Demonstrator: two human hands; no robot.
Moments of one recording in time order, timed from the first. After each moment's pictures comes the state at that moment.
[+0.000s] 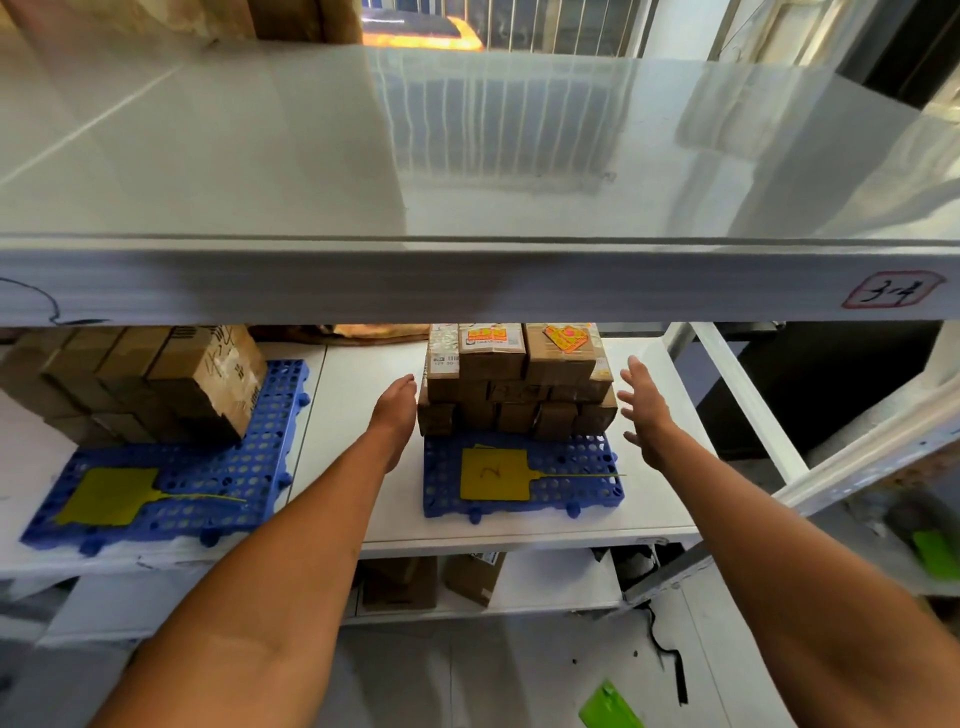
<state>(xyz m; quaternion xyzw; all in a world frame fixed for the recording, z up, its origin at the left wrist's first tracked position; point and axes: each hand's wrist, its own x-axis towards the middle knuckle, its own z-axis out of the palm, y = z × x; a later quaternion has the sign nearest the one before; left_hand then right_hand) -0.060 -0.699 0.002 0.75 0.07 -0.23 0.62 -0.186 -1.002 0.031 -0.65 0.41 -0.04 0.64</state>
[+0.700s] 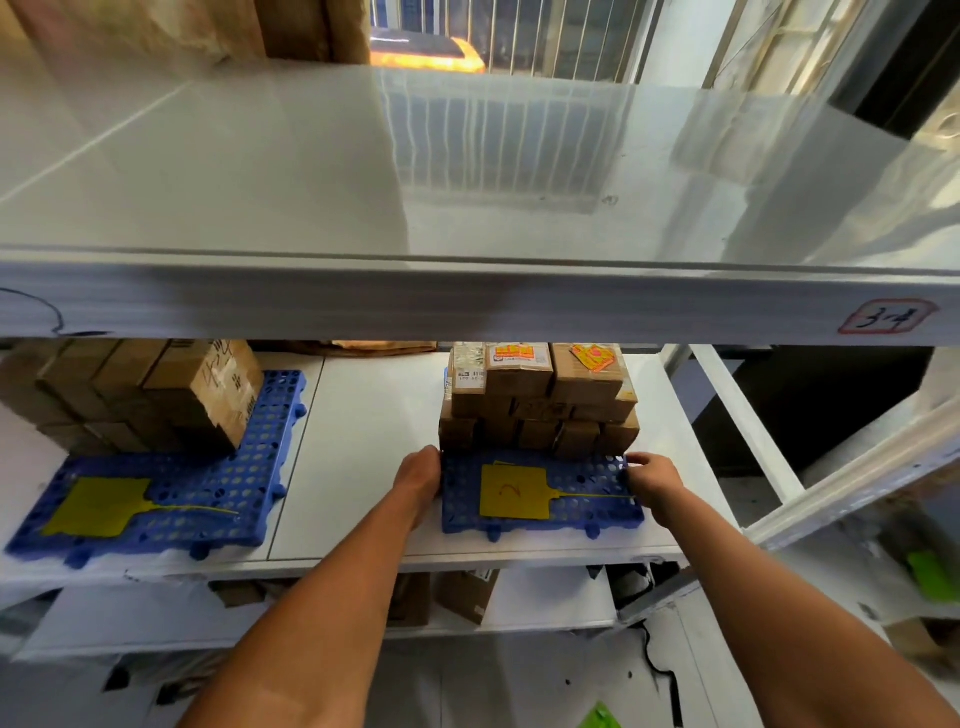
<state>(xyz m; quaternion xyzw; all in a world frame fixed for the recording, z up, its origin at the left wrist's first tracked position) -0.107 -0.717 -0.035 0.73 0.16 -0.32 0.59 -0.227 -1.017 -0.025 -0.76 0.45 0.03 0.46</state>
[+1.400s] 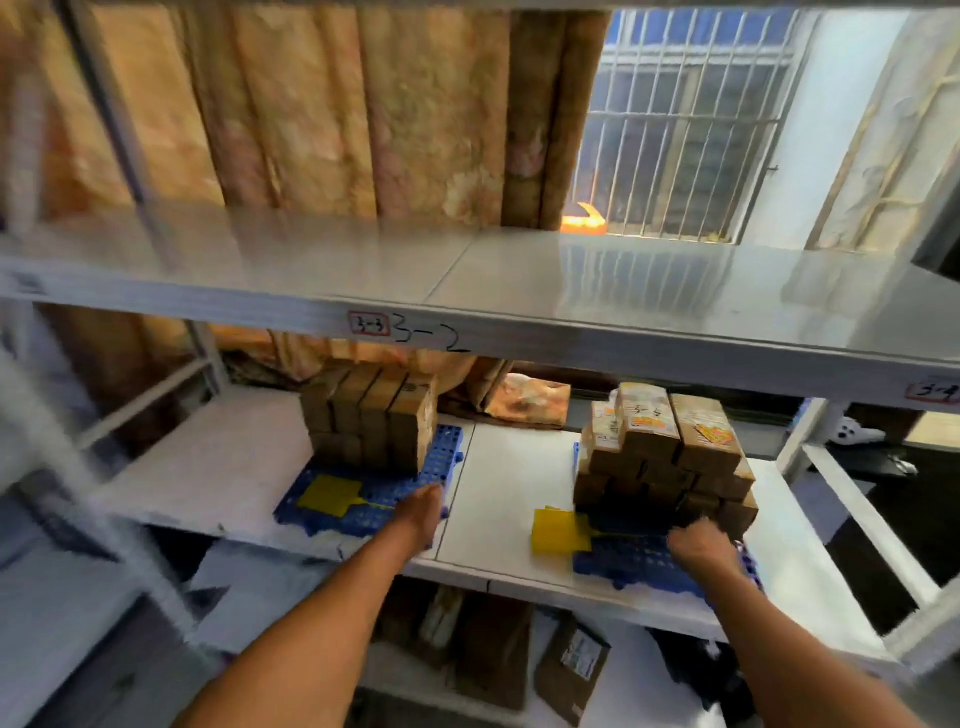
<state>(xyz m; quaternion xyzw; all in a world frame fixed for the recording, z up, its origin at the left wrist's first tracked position) -0.175 -0.496 0.070 0.81 0.12 -0.16 0.55 -0.249 -0.866 0.047 -0.89 0.37 0.05 0.27</state>
